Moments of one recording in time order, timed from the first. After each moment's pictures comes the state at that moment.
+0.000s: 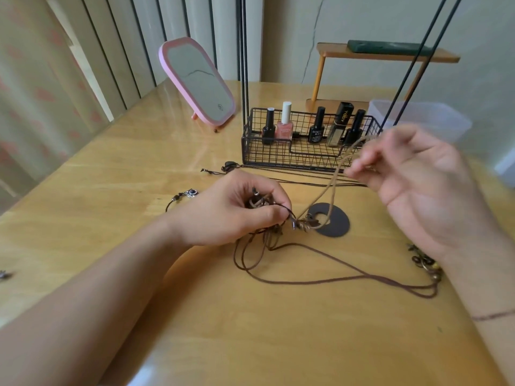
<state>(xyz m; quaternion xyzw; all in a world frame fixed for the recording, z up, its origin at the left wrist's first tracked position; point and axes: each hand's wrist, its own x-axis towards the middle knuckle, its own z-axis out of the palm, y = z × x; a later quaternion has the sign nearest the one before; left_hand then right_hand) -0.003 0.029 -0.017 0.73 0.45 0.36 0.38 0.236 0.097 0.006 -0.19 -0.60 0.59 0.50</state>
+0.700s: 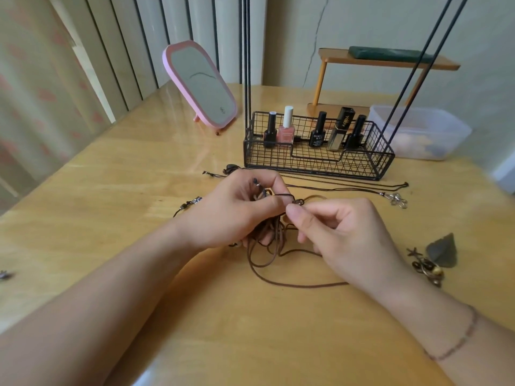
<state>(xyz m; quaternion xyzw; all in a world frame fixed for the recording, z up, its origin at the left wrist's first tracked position) 0.004 0.031 -0.018 0.65 0.46 0.43 0.42 0.192 0.053 -0.022 -0.35 -0.78 0.38 0.36</state>
